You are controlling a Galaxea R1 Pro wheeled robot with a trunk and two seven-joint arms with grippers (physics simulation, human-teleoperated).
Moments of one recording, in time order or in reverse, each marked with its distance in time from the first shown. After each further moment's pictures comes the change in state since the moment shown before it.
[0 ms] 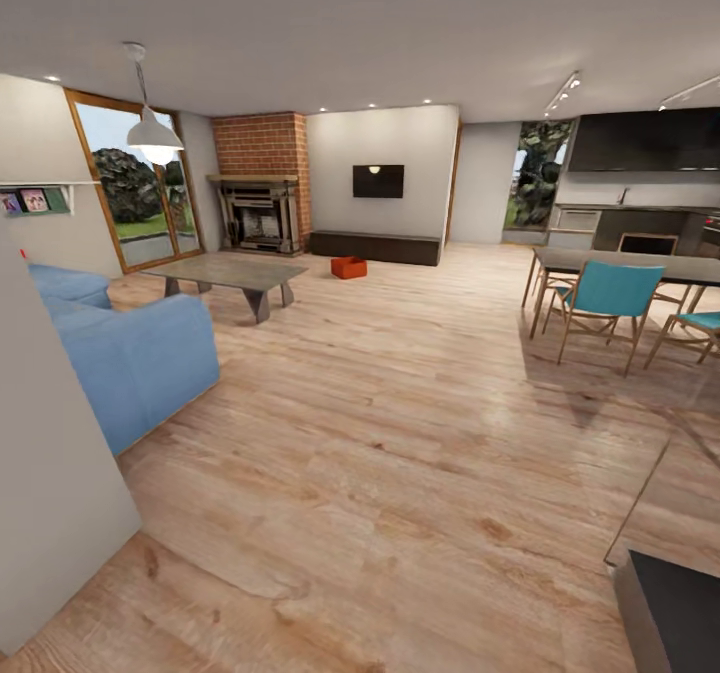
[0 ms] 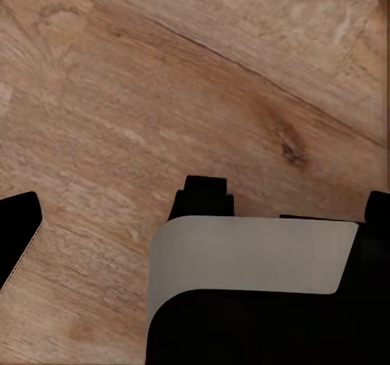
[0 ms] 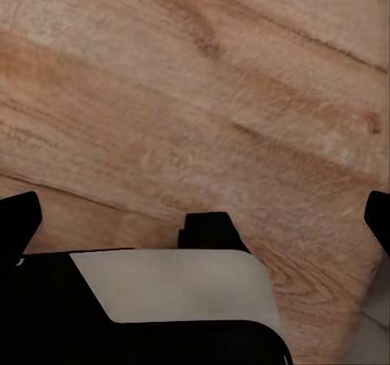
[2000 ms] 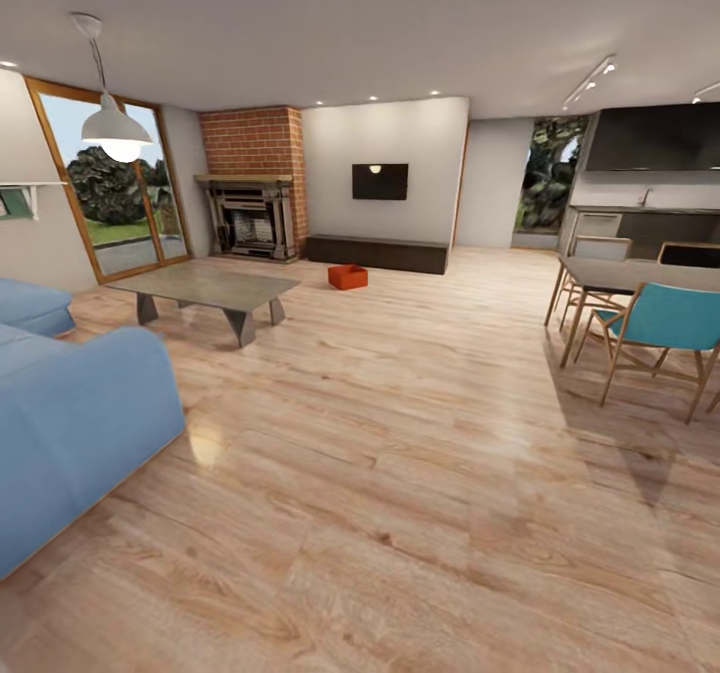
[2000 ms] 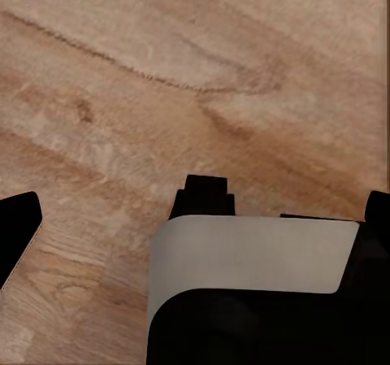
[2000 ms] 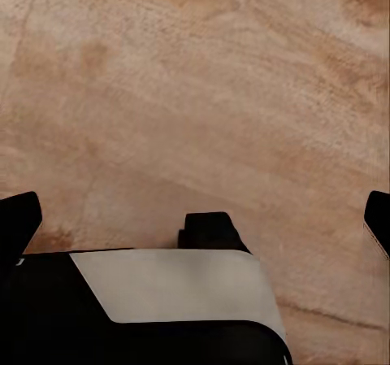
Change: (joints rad) left arm 0.000 0.000 0.000 0.000 0.000 0.002 0.002; right arm 0.000 0.000 0.001 0.000 0.000 0.000 0.000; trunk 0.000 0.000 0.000
